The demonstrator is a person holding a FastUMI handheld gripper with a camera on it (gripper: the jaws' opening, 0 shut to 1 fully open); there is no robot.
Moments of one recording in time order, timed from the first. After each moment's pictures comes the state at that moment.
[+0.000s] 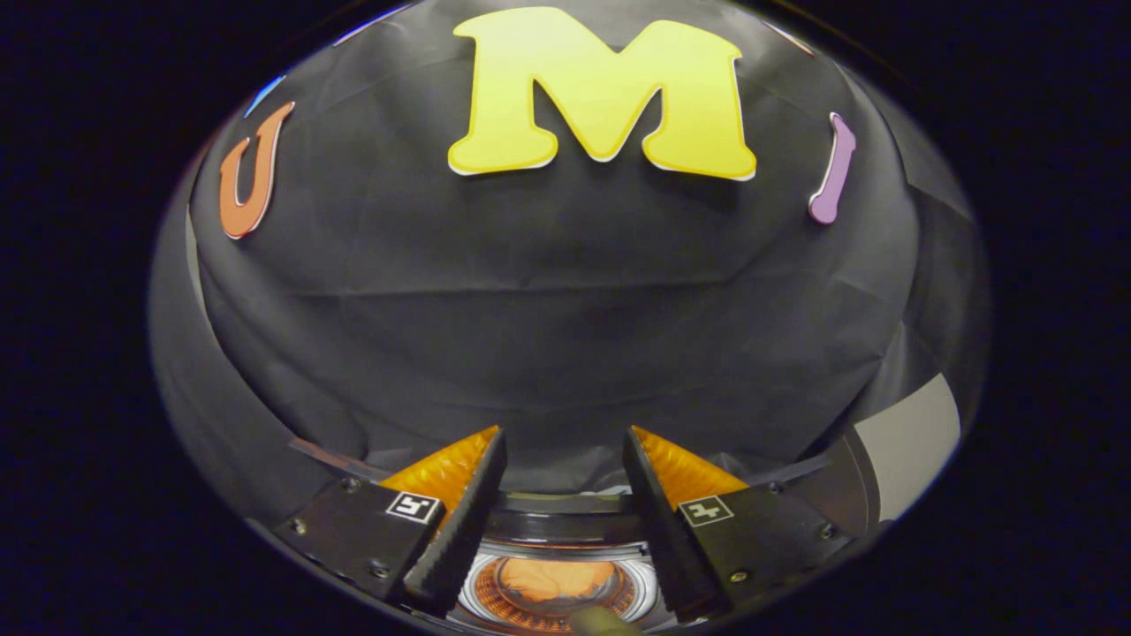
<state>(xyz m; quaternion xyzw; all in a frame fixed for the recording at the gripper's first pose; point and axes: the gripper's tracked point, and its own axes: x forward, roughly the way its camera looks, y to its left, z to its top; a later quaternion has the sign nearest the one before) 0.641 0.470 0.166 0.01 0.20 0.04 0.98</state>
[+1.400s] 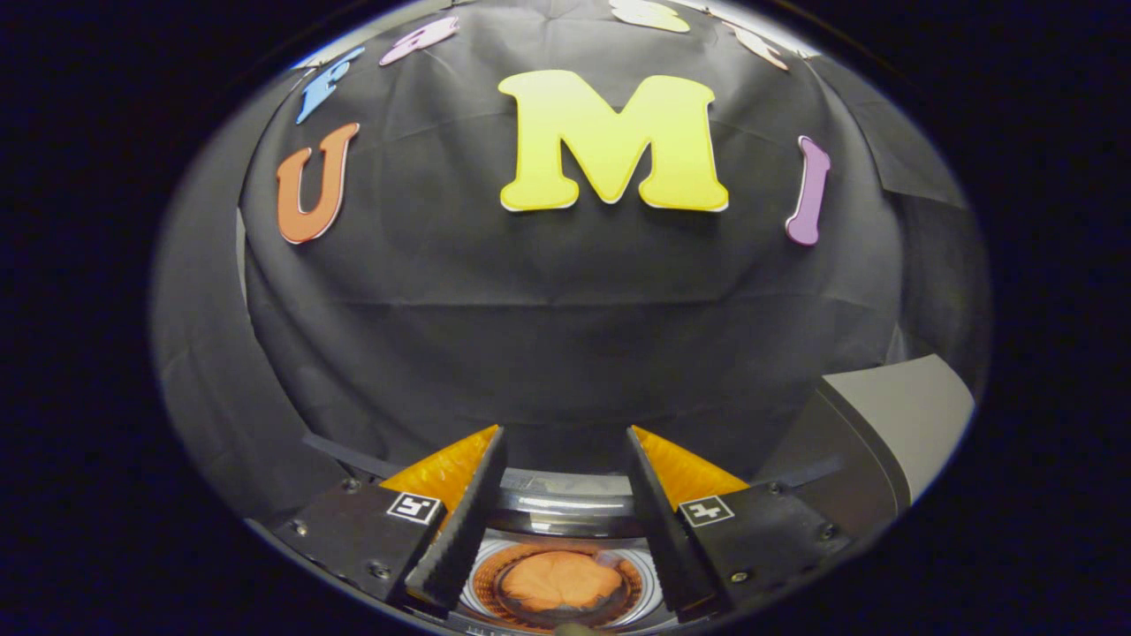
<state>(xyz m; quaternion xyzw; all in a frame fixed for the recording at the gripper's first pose) 0.622 0.478 0.160 0.00 0.11 0.08 0.99</state>
